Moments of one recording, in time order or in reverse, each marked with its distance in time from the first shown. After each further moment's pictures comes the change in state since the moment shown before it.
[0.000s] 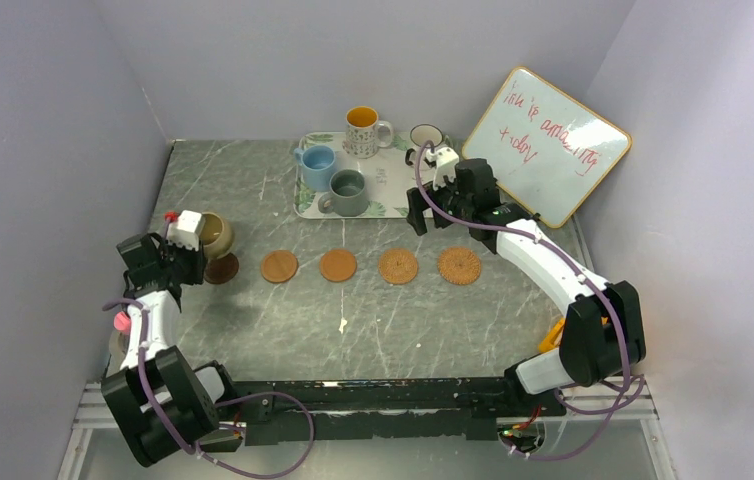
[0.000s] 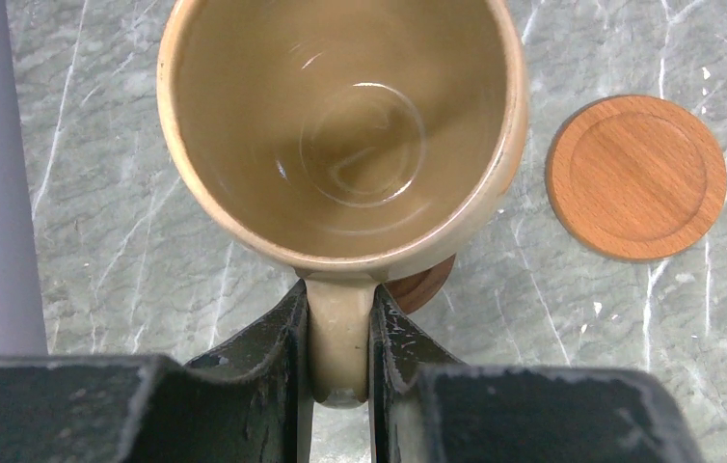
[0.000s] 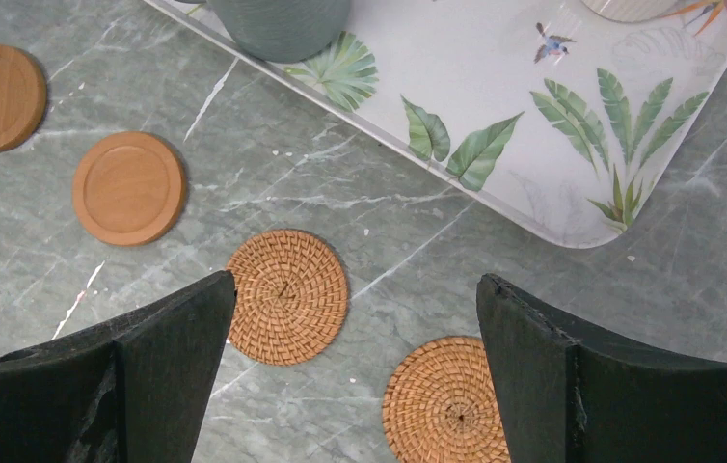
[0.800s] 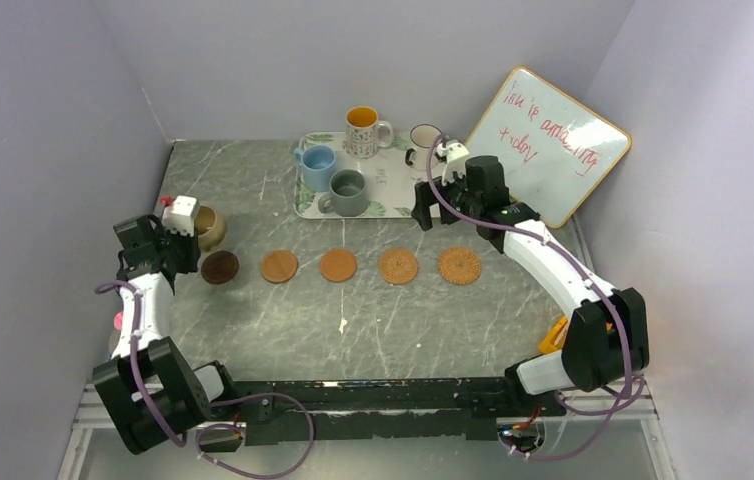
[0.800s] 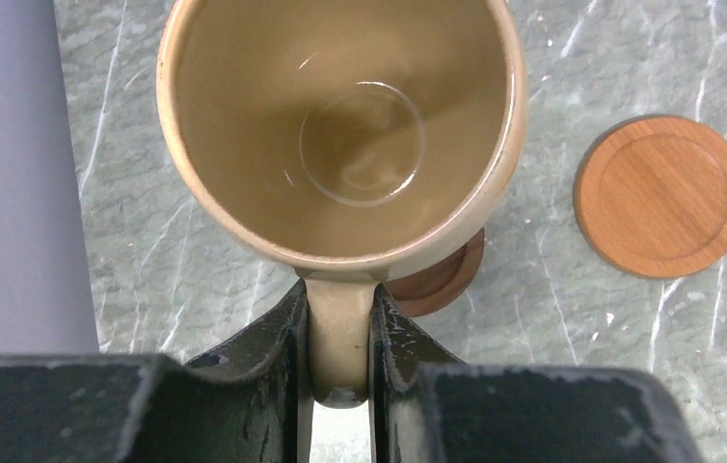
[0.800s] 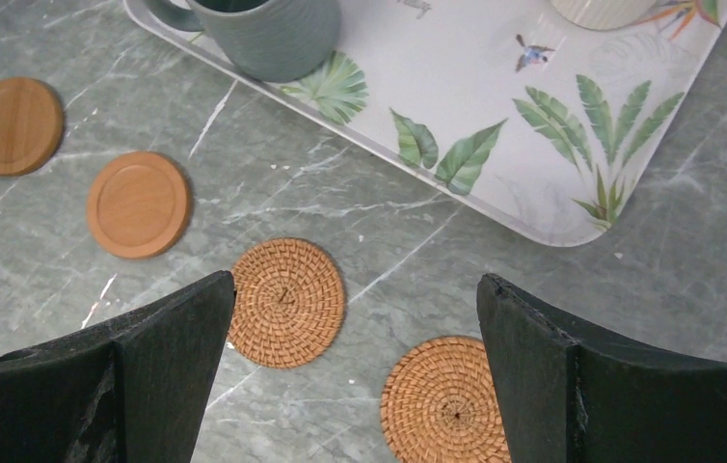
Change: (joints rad) left arm -0.066 0.053 0.164 -0.161 -0.151 -0.035; right arm -0.056 -0.030 0.000 0.004 -0.035 0.027
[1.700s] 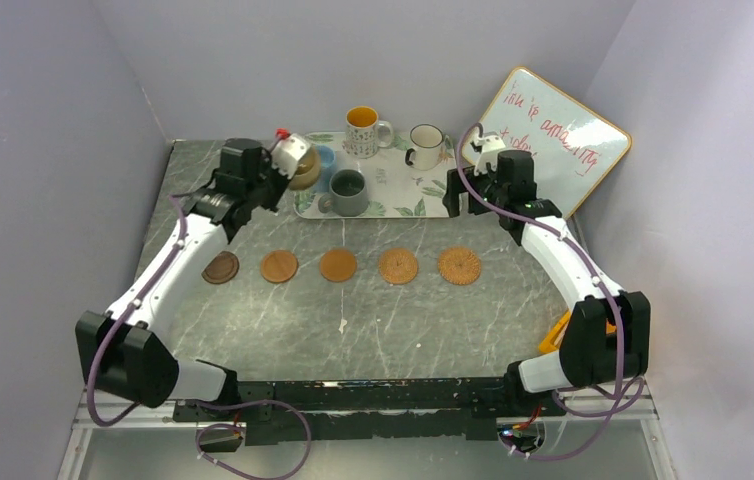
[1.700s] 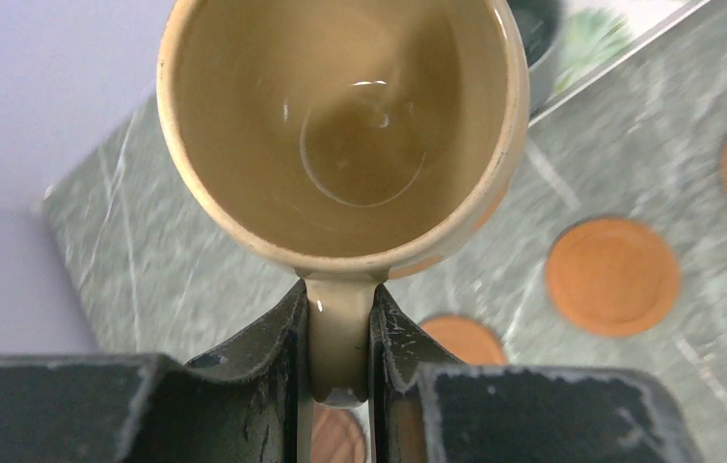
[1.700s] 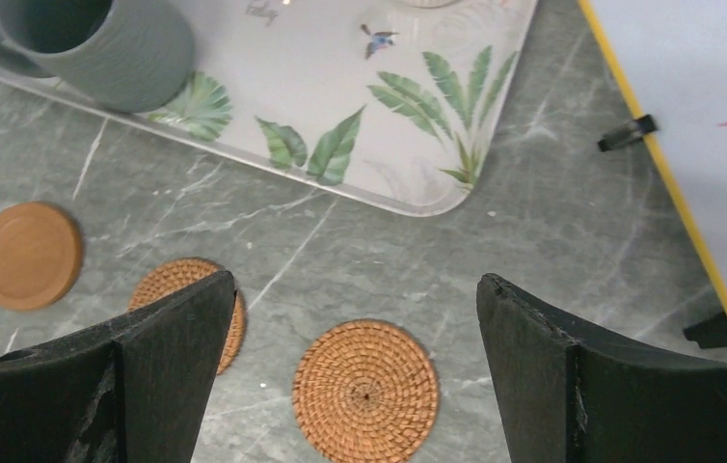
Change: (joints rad) left arm -0.780 0.244 0.592 -0.142 -0.341 -0.063; right arm -0.179 0.001 0.005 0.000 0.030 -0.007
